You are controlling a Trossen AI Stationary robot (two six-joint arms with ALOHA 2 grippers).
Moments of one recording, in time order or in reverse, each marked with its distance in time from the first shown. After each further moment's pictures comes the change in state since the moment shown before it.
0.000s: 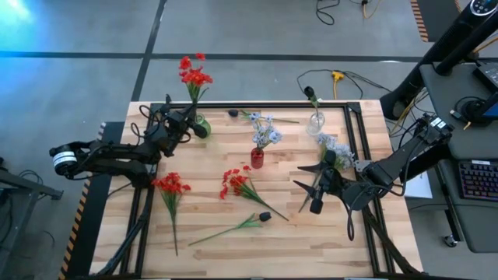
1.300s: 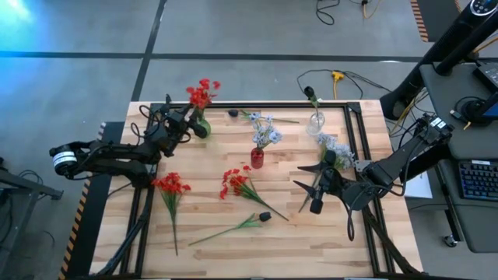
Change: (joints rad) left arm 0.000 0.000 0.000 0.001 0.000 -0.004; right arm 0.000 0.000 0.000 0.000 0.000 -0.008
